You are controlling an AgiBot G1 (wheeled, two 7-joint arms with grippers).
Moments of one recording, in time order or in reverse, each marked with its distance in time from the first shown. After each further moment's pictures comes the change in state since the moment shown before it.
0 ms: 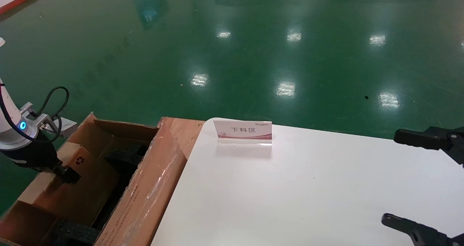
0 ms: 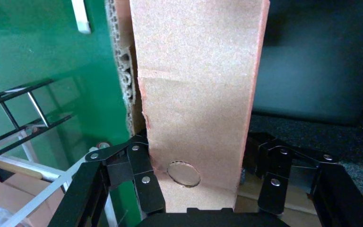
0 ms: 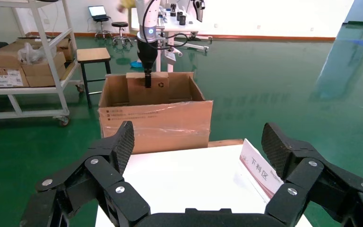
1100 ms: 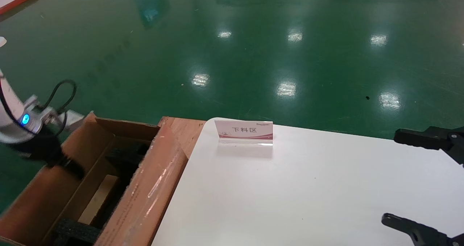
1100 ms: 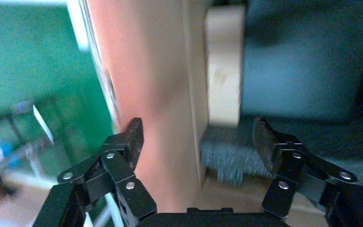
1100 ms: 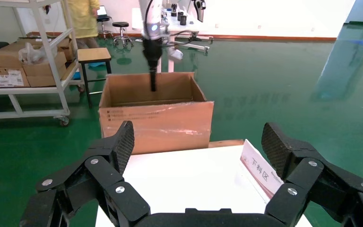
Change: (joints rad) left arm -0.096 -0.013 -0.029 -0.108 -0.004 -0.017 0.060; right arm 0.000 0.000 0.000 -0.001 0.000 0.000 0.000
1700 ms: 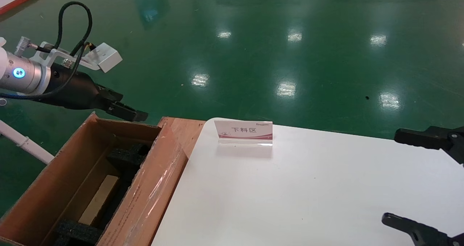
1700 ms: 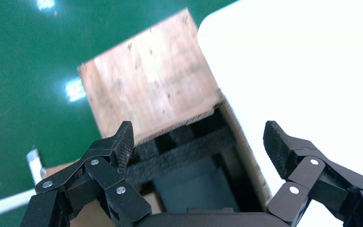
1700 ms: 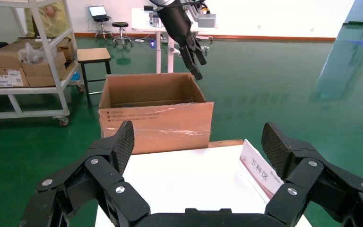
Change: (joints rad) left arm -0.296 -0.209 -0.128 -0.524 -0.031 -0.153 0.059; right arm 0.000 0.000 -0.001 -0.001 0.000 0.000 -0.001
